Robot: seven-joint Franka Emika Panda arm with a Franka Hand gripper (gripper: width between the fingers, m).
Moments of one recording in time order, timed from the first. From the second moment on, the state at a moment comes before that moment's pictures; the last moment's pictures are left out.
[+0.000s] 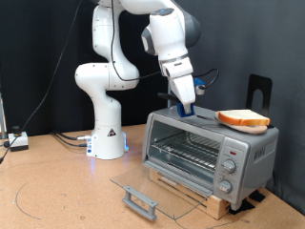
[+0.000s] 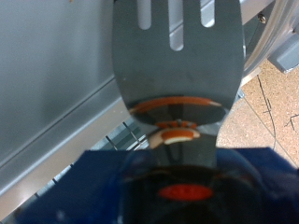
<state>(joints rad) -0.18 -0.46 0.39 -2.58 0.53 2.27 -0.61</state>
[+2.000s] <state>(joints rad) -0.17 -0.43 0.46 -2.57 0.60 2.25 -0.58</state>
